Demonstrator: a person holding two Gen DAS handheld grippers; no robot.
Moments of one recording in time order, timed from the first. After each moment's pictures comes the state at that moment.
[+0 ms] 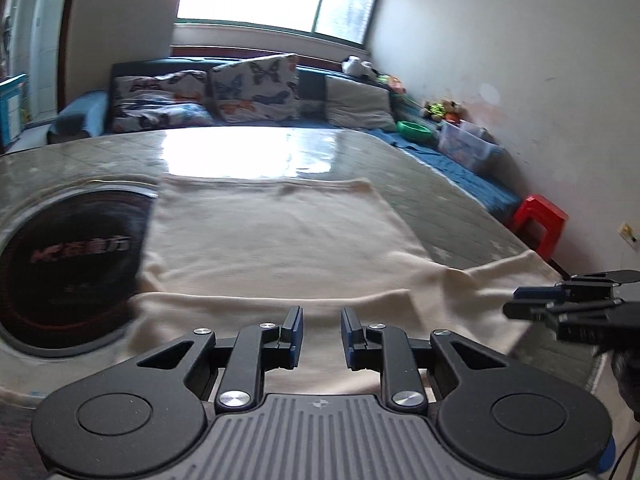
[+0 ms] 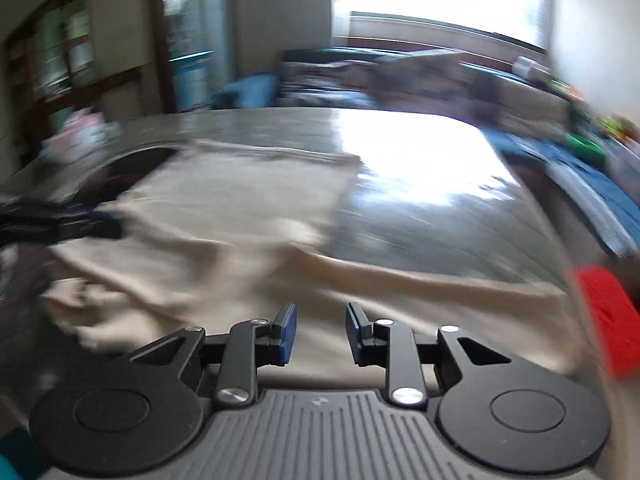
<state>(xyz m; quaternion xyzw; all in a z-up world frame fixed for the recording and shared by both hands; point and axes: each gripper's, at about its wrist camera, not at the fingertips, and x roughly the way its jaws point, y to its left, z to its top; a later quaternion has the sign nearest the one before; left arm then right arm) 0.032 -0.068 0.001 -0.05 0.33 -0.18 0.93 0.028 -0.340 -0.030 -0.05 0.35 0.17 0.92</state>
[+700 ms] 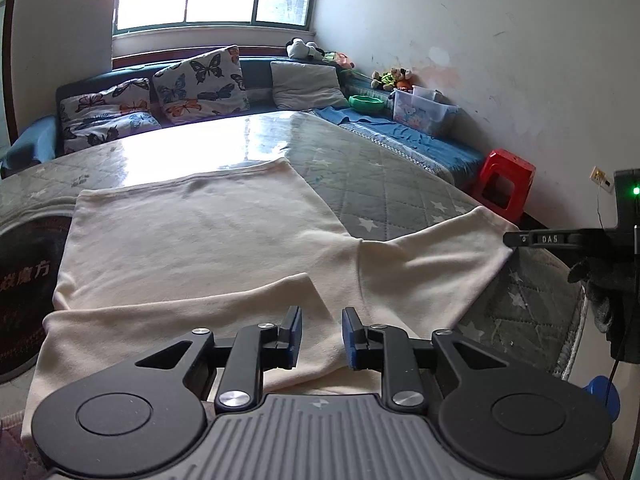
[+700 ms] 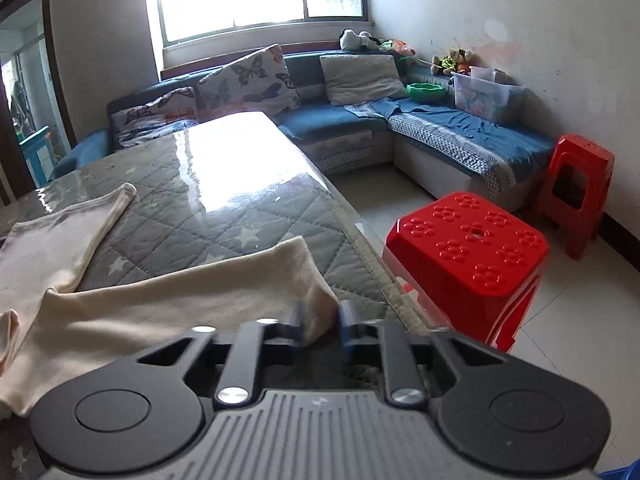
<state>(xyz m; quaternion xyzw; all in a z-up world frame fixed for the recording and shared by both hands) 0.027 -0.133 -0.003 0.02 0.33 -0.22 0.92 0.043 -0.474 -0.060 0.07 0.34 -0.05 0.94</state>
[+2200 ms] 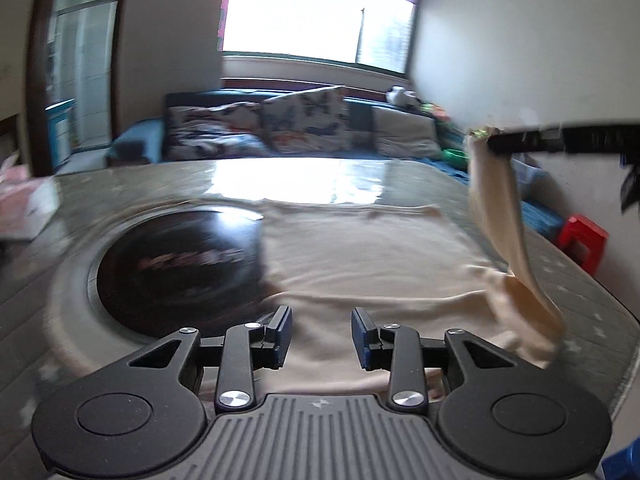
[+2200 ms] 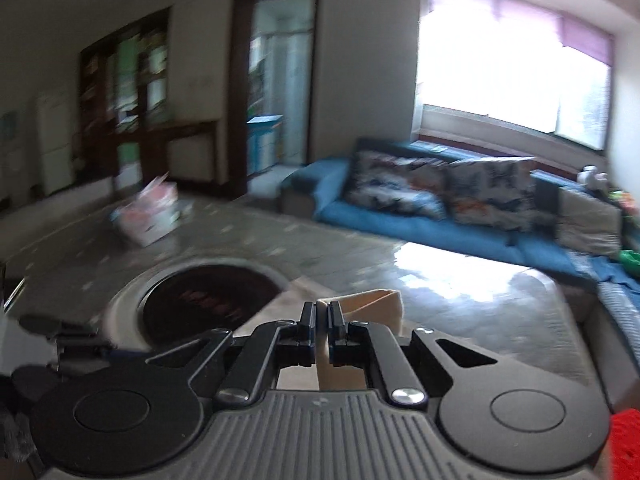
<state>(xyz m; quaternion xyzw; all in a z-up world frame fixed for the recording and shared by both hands) -0.010 0.019 0.007 -0.04 0.28 -0.08 0.95 0.068 -0.208 0.062 -0.10 0.23 0.29 0.92</state>
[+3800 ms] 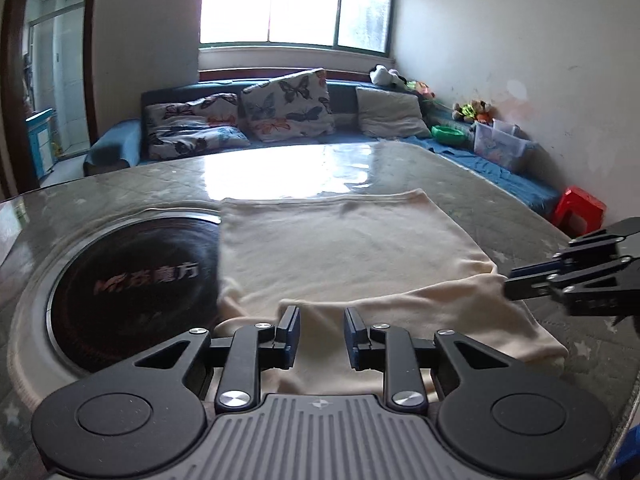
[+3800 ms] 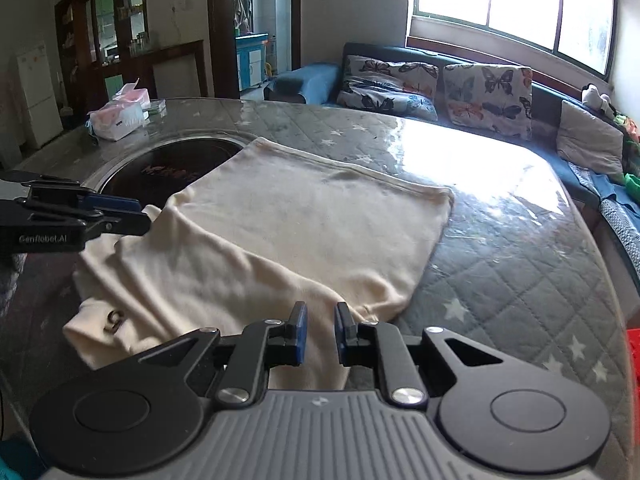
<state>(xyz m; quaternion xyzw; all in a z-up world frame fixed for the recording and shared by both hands) 0.045 -0.038 0.001 0.00 0.31 -0.12 0.94 0.073 -0.273 -0.024 -0.10 0.35 0.26 0.89</state>
